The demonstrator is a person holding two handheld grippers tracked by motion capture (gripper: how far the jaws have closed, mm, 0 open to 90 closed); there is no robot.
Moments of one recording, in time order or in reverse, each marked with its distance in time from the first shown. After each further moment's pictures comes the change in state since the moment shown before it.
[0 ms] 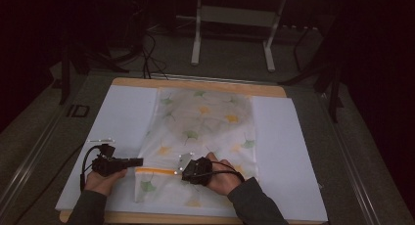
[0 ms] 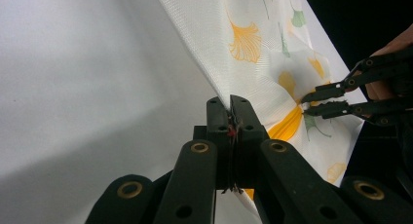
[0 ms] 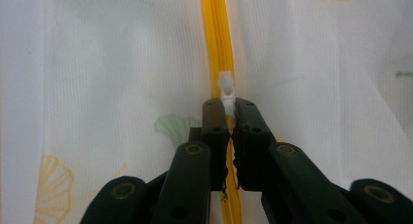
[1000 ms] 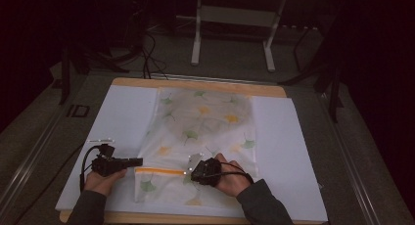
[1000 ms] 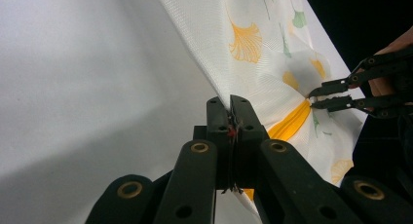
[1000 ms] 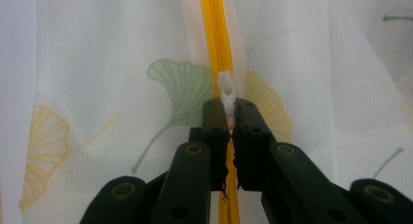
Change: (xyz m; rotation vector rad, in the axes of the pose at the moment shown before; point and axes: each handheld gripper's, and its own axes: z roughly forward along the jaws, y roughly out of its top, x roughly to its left) left arm 0.001 0.000 -0.001 -0.001 0.001 -0.001; right arm -0.002 -0.022 -0.010 0.019 -0.012 0.027
